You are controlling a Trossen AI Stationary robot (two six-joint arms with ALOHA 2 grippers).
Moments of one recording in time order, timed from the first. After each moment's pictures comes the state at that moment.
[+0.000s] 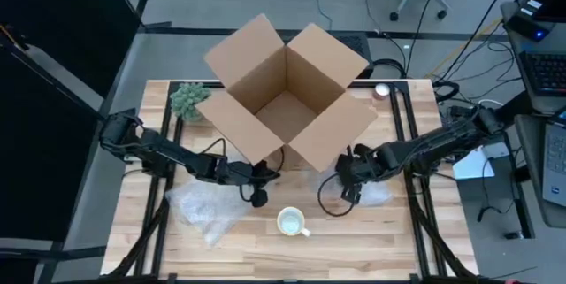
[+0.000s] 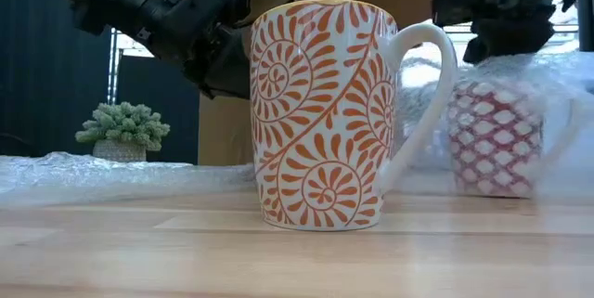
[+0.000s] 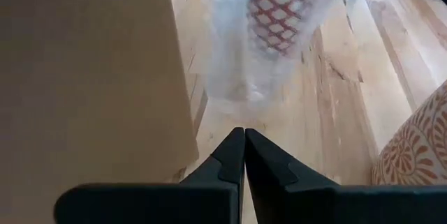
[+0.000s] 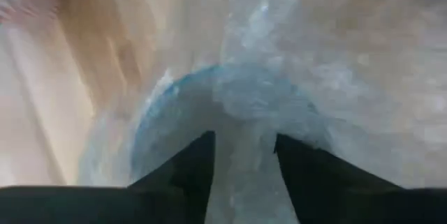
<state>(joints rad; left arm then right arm) -0.22 1.57 0.67 0.38 -0.30 -0.23 0.30 1.33 0.94 -0.91 0.18 0.64</state>
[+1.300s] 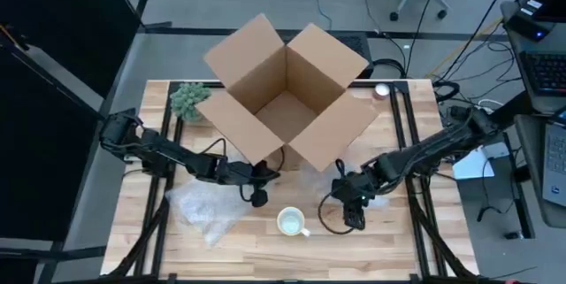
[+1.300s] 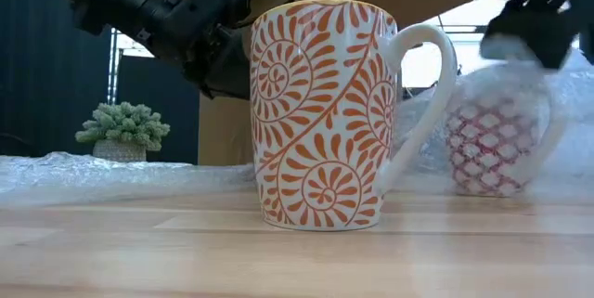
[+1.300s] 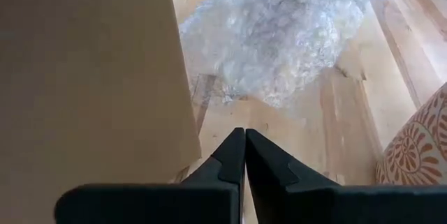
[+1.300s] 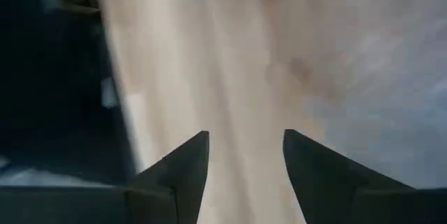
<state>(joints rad) -0.22 1.57 0.67 0.38 -0.31 -0.22 0.40 1.40 1.02 -0.71 -0.26 0.76</state>
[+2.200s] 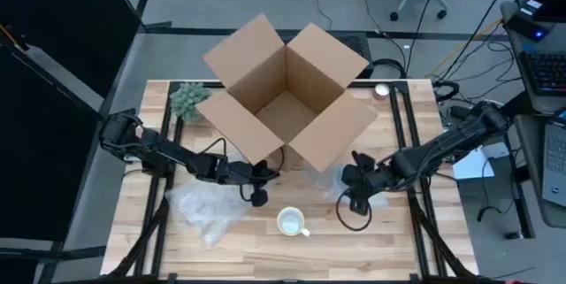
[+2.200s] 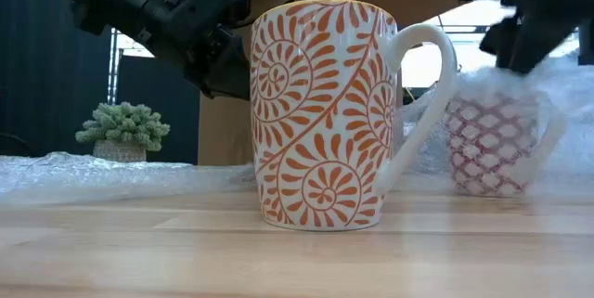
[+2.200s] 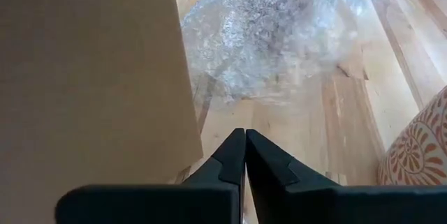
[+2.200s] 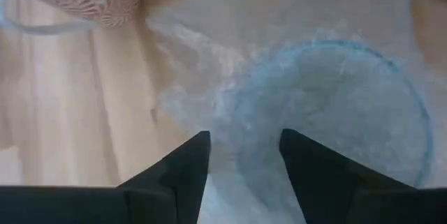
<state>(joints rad) -0.22 1.57 0.67 0.37 -0.31 -0.22 0.45 1.23 0.78 -0.63 0.22 0.71</state>
